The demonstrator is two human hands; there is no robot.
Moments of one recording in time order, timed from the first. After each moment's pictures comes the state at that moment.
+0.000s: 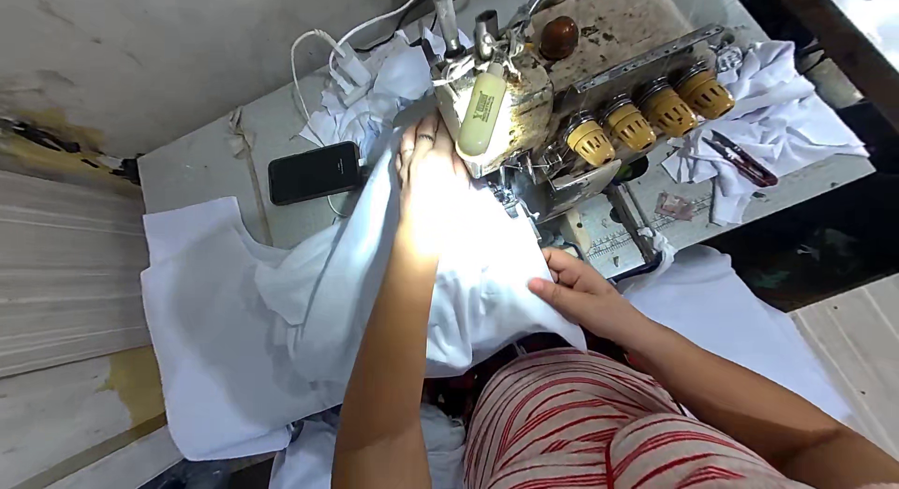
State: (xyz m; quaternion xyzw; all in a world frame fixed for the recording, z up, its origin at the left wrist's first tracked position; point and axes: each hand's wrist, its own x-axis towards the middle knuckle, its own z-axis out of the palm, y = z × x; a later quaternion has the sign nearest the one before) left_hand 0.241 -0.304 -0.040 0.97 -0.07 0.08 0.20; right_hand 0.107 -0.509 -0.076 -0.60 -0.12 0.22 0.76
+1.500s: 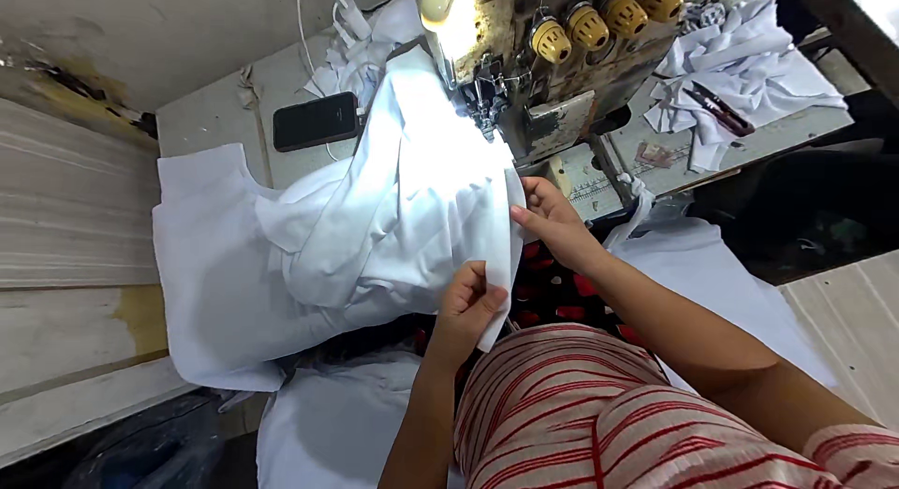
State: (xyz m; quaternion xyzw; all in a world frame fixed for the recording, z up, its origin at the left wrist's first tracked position) left_hand -0.010 -0.329 -0.081 0.61 -0.03 -0.10 0.79; right_hand 0.093 -0.511 -0.104 -0.63 -0.08 0.14 0.76
